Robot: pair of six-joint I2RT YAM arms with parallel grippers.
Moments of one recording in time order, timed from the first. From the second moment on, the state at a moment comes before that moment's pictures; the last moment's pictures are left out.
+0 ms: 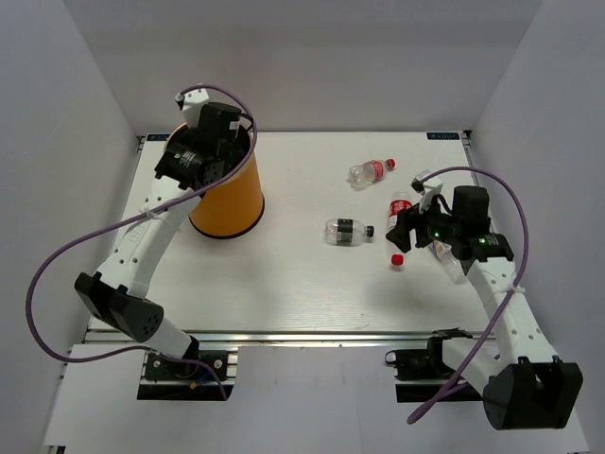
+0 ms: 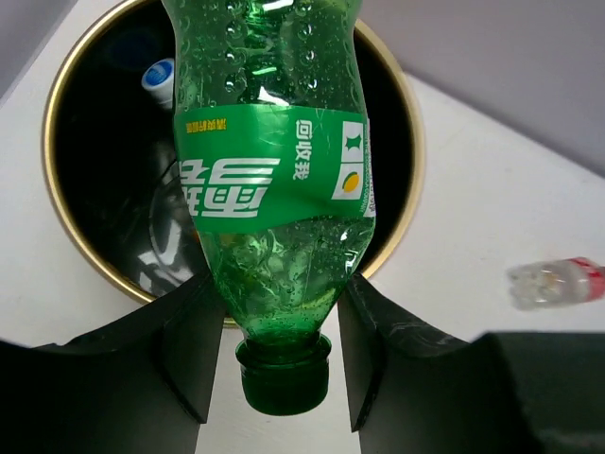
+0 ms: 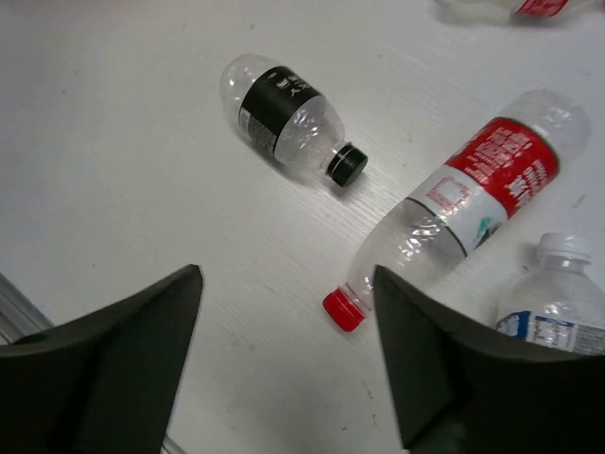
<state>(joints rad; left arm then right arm) -0.49 1.53 1.80 -0.86 -0.67 -0.62 0.07 0.97 0.84 -0.51 -0.58 -0.25</state>
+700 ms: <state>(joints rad) -0.36 1.54 1.83 -0.86 -0.24 -0.42 0.24 1.51 1.16 -0.66 -0.68 -0.81</state>
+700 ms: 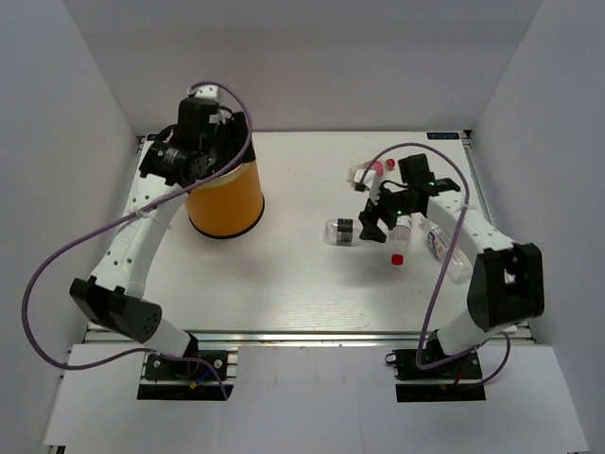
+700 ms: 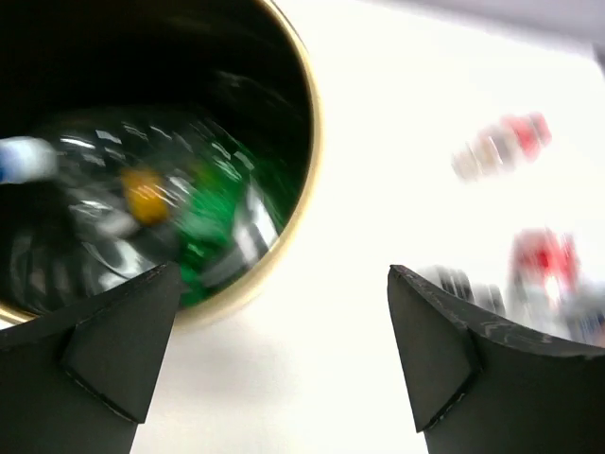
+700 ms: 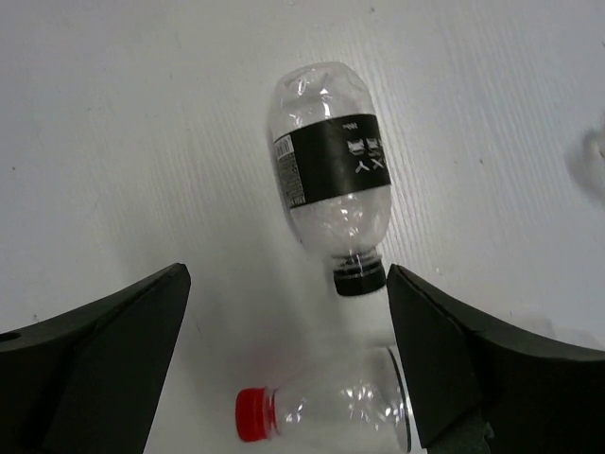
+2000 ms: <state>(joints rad) -0.38 0.86 0.74 -0.63 0.36 -0.48 0.49 1.91 1.80 -0.81 -0.64 -0.80</state>
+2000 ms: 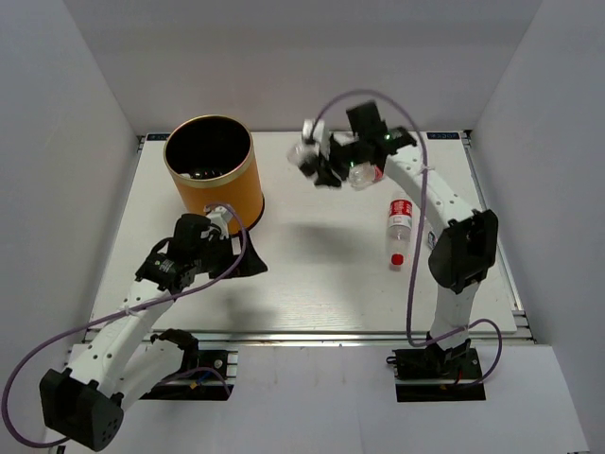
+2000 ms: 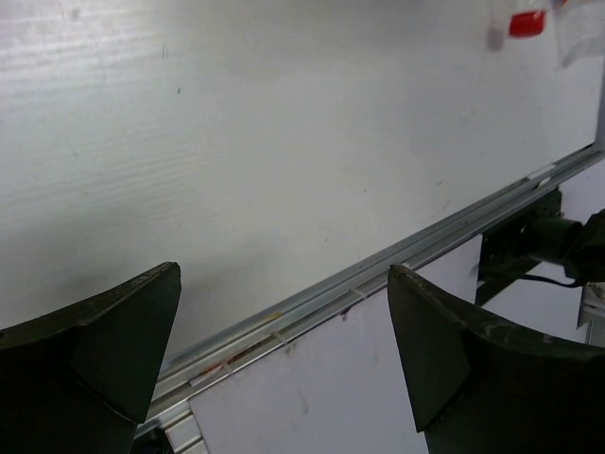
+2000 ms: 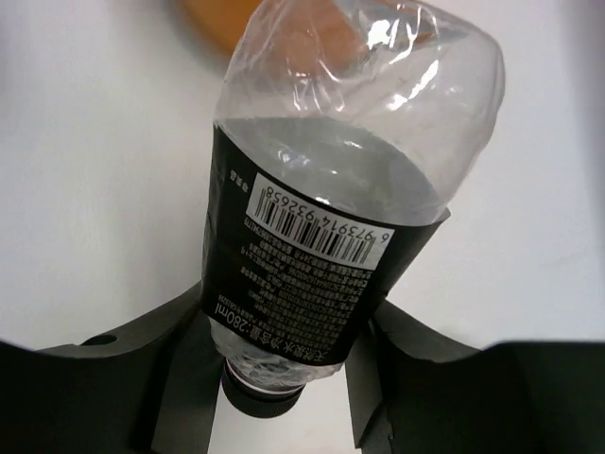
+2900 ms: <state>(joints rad) -0.40 0.86 0.61 -0.55 0.42 -0.46 0.84 2.32 2.31 0.12 -0.63 -0.07</state>
